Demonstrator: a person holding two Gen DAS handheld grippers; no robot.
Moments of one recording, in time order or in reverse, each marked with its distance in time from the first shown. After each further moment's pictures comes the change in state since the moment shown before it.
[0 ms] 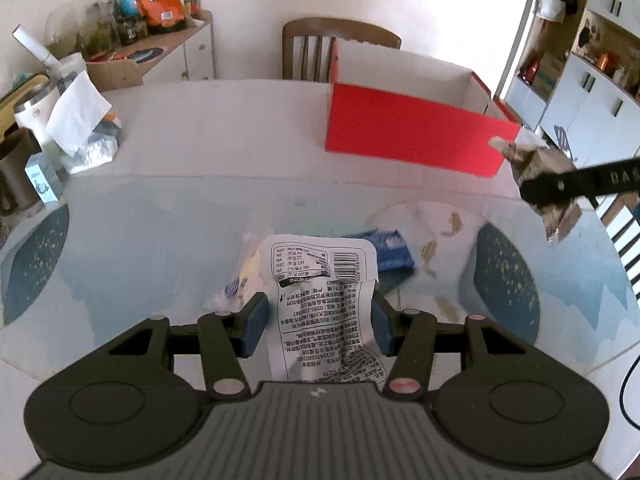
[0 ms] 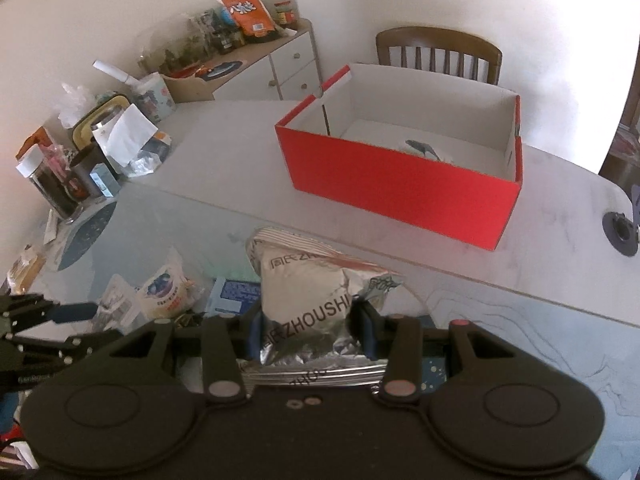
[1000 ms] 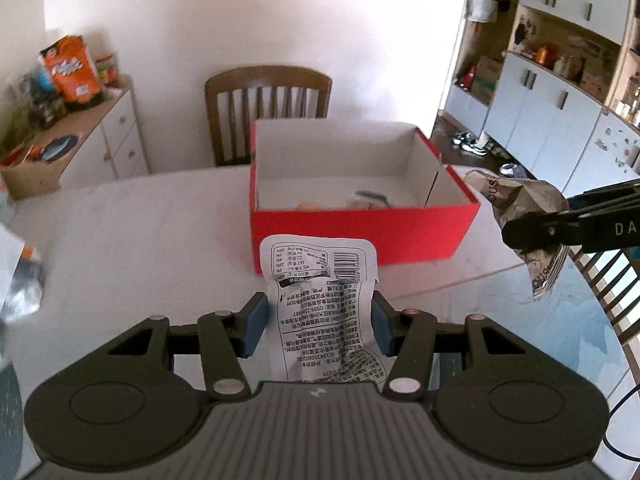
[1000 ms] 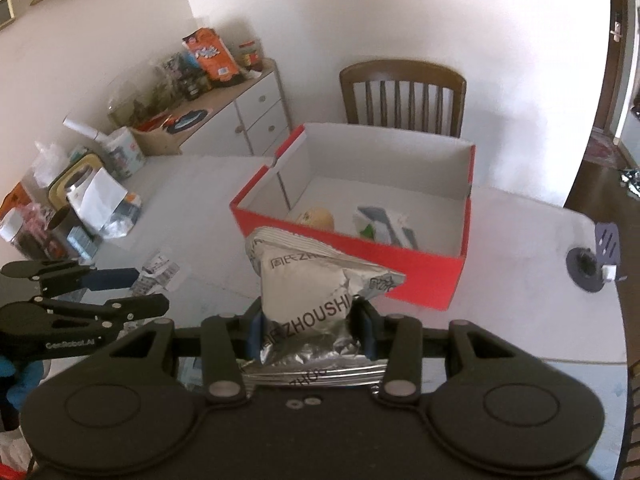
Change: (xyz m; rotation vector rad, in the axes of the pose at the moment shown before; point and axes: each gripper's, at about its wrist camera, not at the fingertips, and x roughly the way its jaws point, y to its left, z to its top) left arm 0.048 -0.039 0.129 0.177 -0.096 -0.152; right arm -0.020 -0.031 0.055 0.074 -0.096 -0.068
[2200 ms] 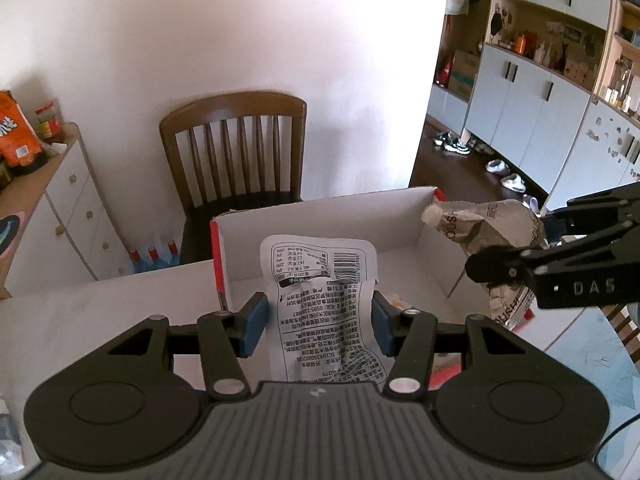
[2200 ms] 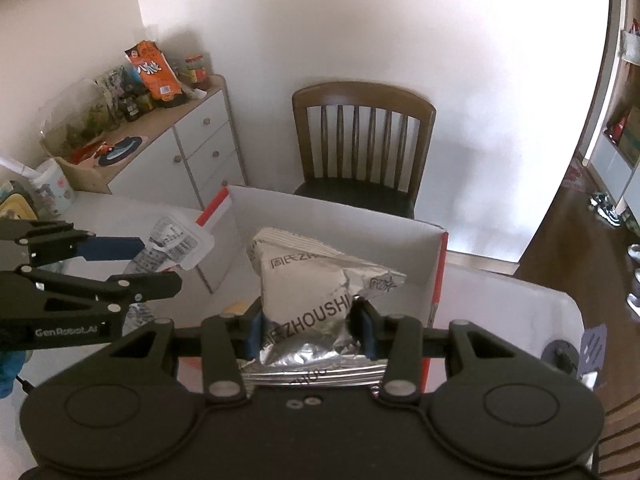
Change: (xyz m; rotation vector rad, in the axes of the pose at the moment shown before) left arm 0.124 0.009 0.130 0.104 -0.005 -0.054; right arm 0.085 -0.037 0.093 -0.019 -0.022 -0.144
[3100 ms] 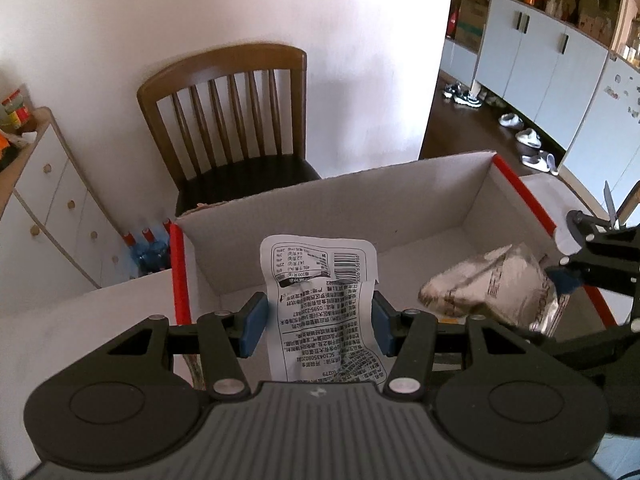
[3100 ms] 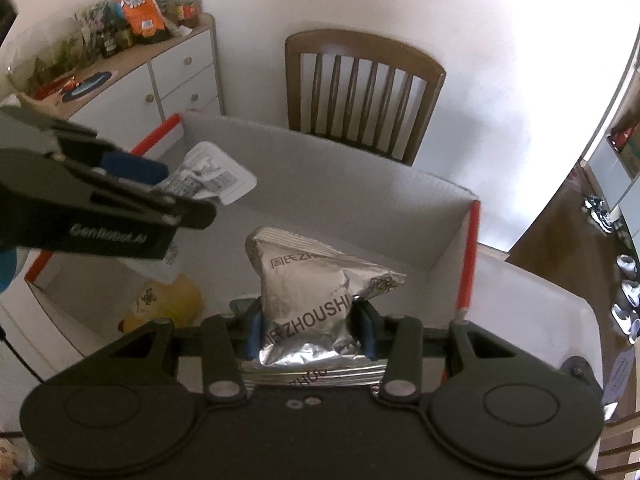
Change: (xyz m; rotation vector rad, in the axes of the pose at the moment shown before) left arm 0.111 0.007 0.023 0.051 0.141 0.024; right arm 0.094 -0.004 -0.019 -0.096 0.123 -0.063
